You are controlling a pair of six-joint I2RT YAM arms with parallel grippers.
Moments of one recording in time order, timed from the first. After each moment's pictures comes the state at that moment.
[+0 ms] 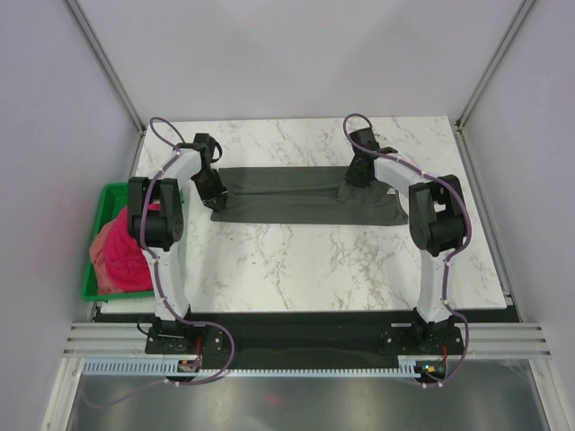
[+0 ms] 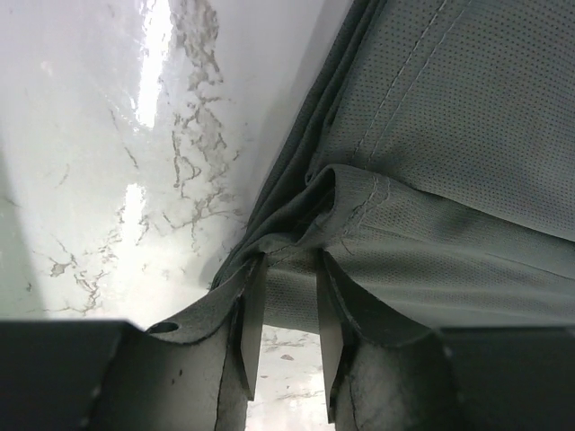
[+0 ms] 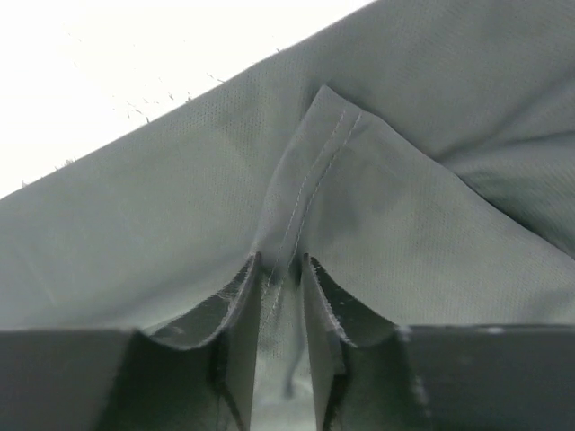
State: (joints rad) left arm -0.08 2.13 1.62 -0.91 0.02 -0.49; right arm 0.28 2.09 1.56 -0.46 0.20 0.71
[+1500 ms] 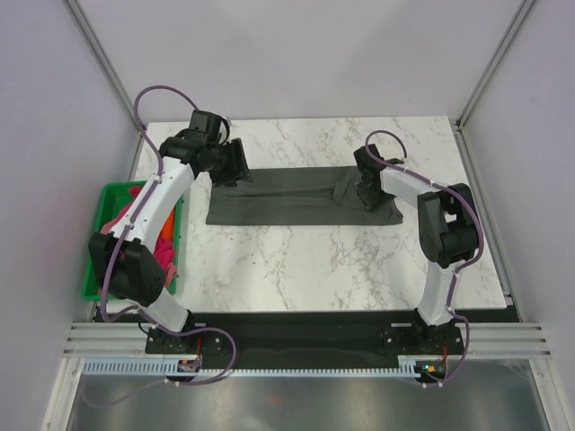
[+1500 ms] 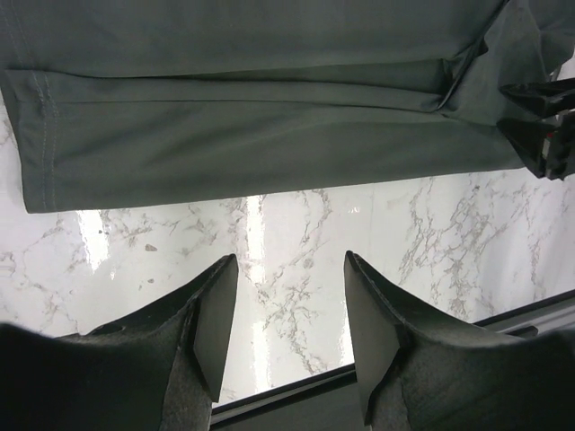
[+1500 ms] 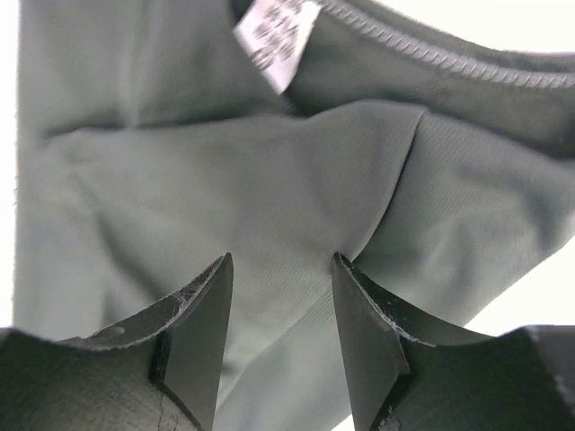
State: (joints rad) left arm -0.28 1.62 1.57 -0.89 0.18 -0.44; right arm 0.29 1.94 1.35 -0.62 0.35 1.40
